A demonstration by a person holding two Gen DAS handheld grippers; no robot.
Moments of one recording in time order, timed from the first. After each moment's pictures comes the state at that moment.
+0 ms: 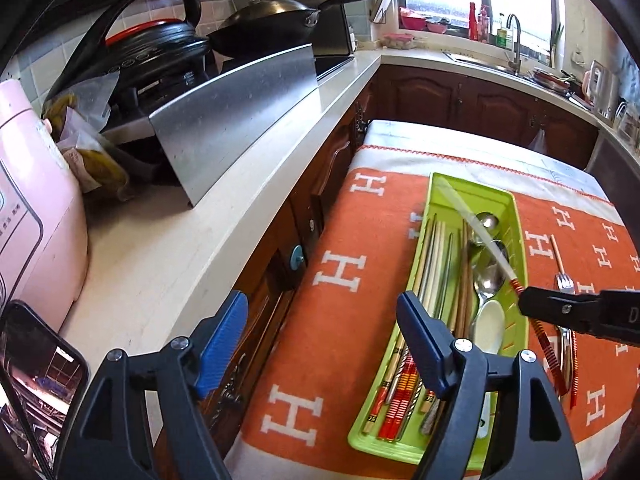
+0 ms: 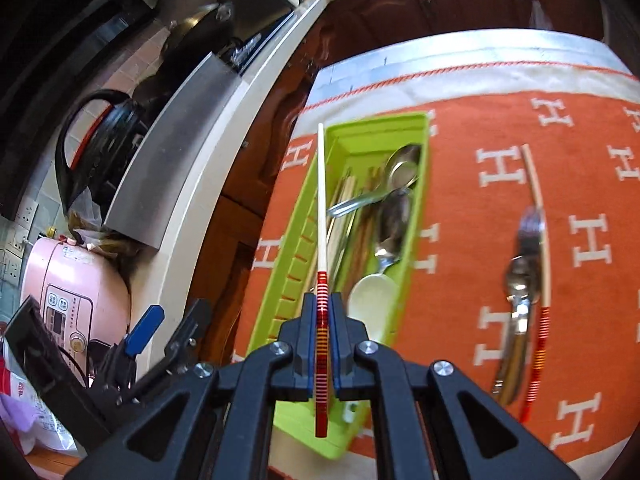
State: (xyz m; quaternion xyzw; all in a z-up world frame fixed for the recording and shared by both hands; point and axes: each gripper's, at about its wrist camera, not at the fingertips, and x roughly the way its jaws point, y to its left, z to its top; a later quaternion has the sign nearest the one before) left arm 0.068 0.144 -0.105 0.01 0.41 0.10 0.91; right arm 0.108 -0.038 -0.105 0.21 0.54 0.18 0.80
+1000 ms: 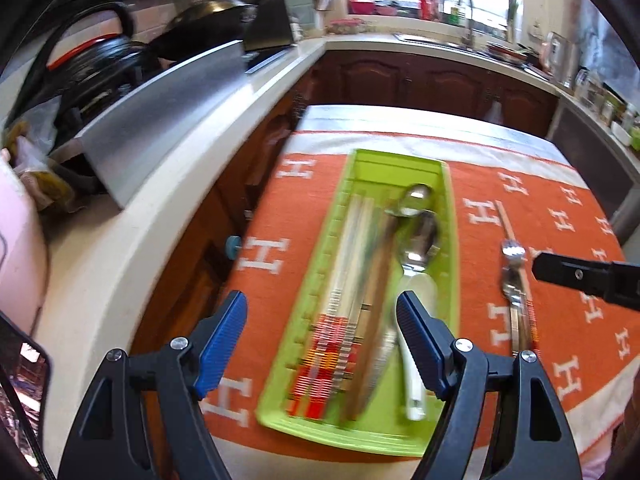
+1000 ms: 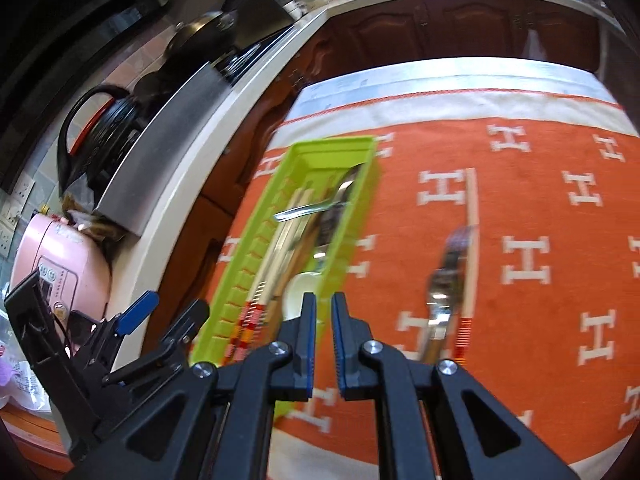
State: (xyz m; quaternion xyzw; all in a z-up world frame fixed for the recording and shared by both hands) left arm 0.061 0.082 -0.106 0.03 0.43 0.02 0.90; right arm 0.084 -0.115 -0.089 0.16 0.51 0.15 0.83
